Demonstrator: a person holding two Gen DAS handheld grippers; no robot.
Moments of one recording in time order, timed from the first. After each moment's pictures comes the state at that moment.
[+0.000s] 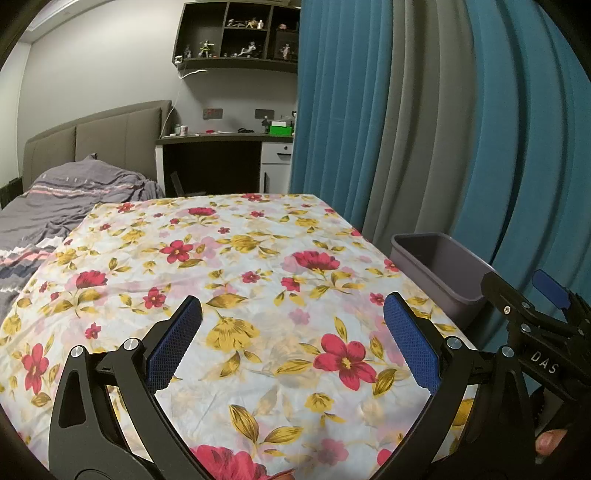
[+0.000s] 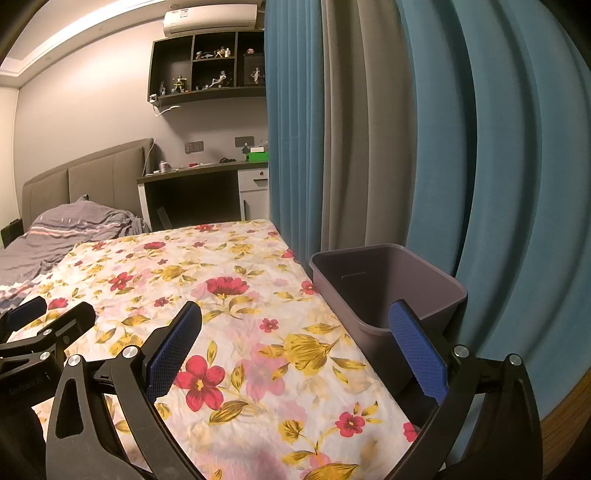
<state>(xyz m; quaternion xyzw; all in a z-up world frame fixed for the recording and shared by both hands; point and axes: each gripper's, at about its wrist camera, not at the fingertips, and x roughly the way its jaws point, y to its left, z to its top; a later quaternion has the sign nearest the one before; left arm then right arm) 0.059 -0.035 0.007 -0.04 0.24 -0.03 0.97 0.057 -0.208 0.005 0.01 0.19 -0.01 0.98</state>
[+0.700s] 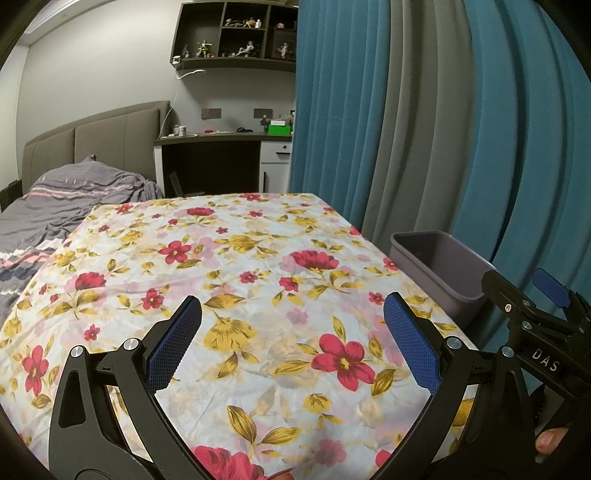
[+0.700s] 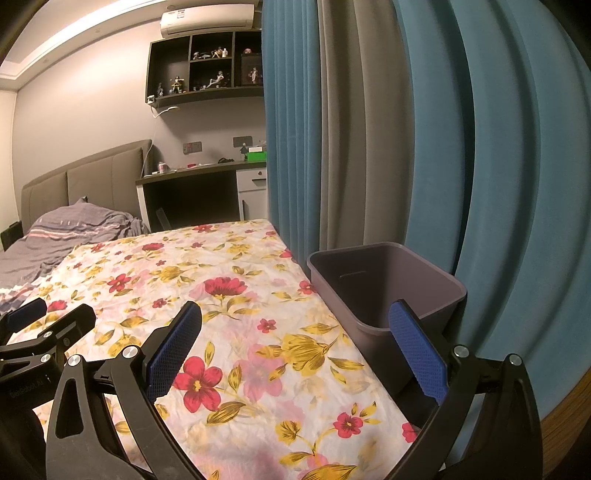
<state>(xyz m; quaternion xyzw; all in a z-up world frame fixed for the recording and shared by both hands) 0.059 -0.037 0.007 -0.04 0.24 -0.03 0.97 0.058 -0.211 0.005 0.01 0.19 -0.01 0.98</state>
